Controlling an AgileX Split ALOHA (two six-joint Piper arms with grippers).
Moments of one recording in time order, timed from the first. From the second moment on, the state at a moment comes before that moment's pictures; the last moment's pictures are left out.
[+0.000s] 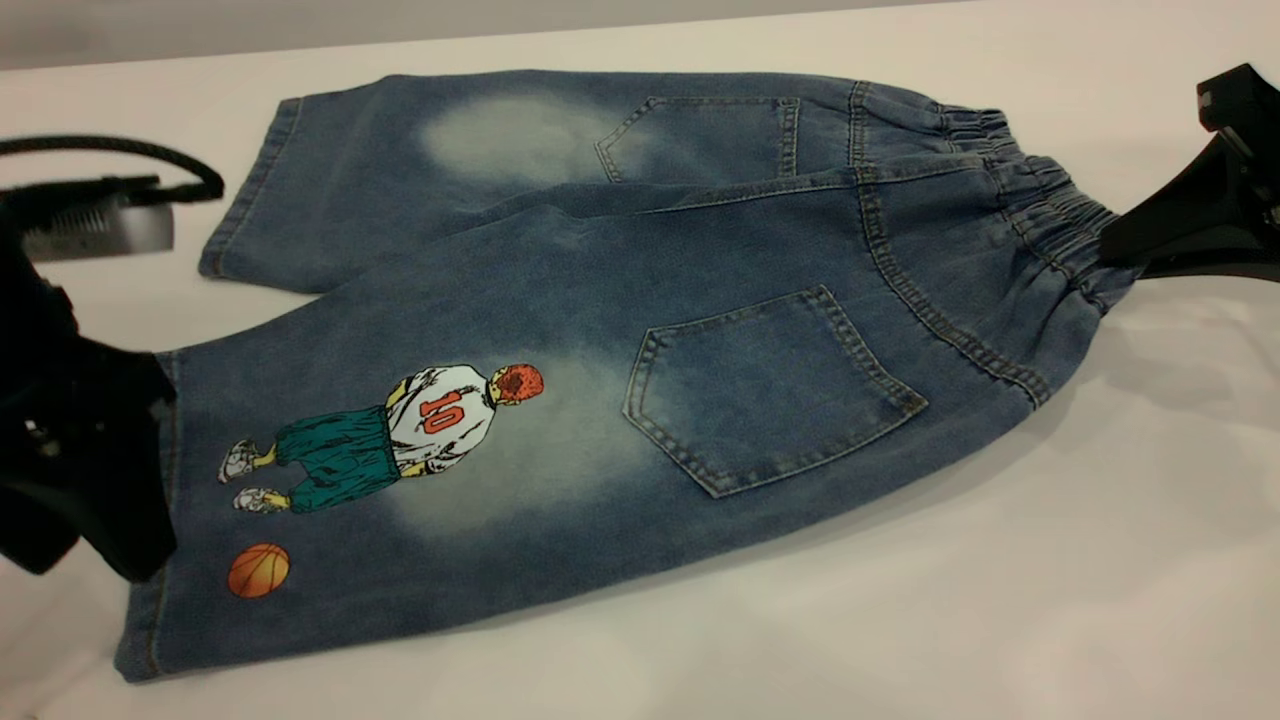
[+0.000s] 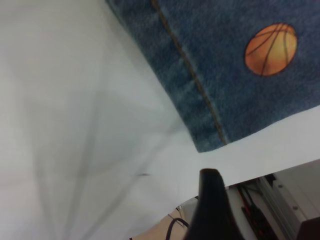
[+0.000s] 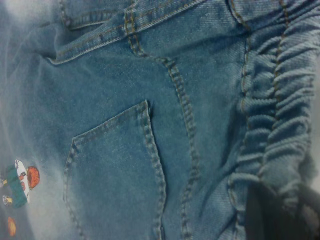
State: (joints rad) left arm -0.17 1.78 -0.71 -0.24 0.77 0.22; right arm -0.30 2.02 -0.72 1.55 0.76 -1.45
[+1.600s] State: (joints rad) left arm -0.17 1.99 -0.70 -0.32 0.58 0.17; right arm -0.30 2.02 -0.72 1.54 0.76 -1.45
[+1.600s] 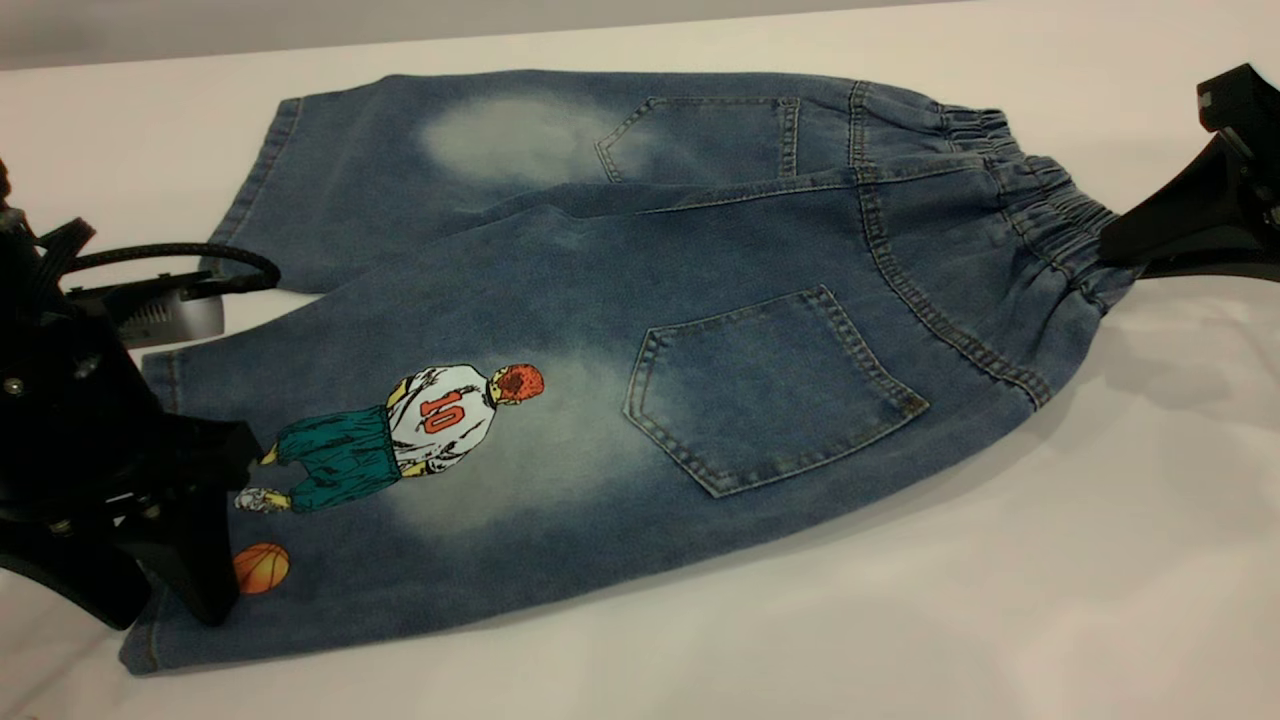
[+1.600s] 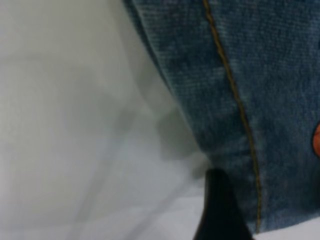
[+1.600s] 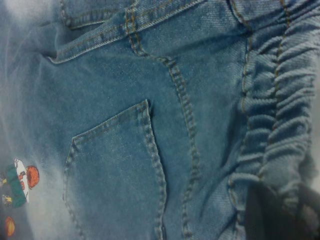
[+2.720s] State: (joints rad) left arm -0.17 1.80 -0.70 -0.32 0.69 0.25; right arm -0.30 1.97 -0.72 1.54 0.79 -1.47
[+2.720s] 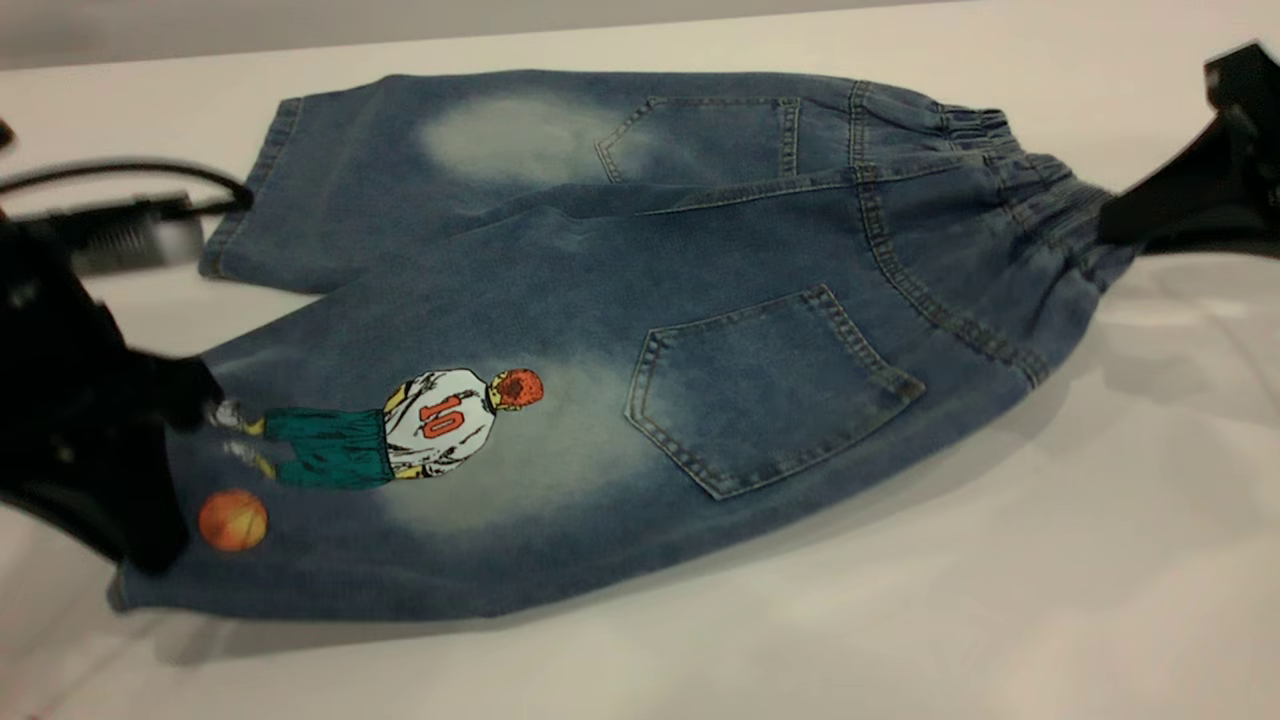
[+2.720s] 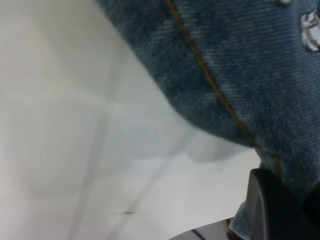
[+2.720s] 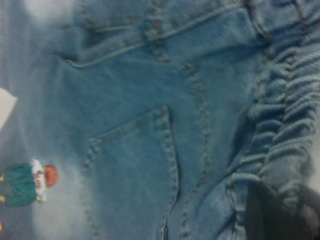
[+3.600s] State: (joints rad) left arm -0.17 1.53 -0.86 -0.31 0.49 0.28; right arm -0.30 1.84 -0.91 1.53 0.85 -1.40
